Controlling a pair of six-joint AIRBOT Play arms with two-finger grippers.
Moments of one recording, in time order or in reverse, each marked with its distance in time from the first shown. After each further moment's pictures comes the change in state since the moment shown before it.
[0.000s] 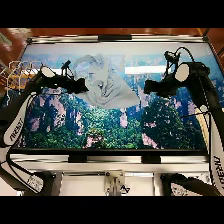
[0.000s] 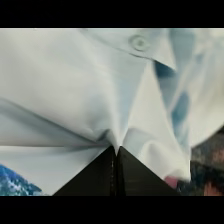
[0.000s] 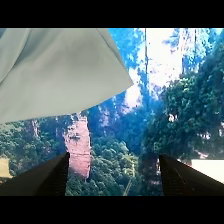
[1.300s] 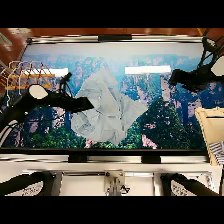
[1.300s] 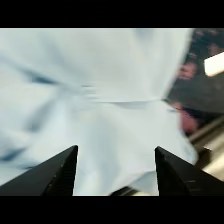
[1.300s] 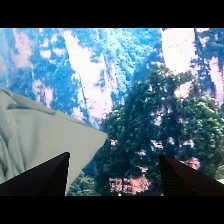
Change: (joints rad) left arm -0.116 0.508 -0.524 0.031 0.022 -0.058; right arm -0.200 0.097 0.057 -0.021 0.051 -0.047
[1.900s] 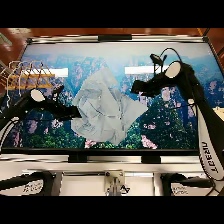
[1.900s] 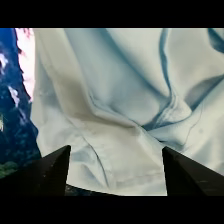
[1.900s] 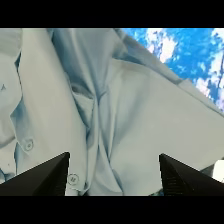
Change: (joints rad) left arm 0.124 -0.100 -0.068 0.191 -0.061 -0.023; right arm 0.223 -0.252 0.000 0.290 -0.084 -0.137
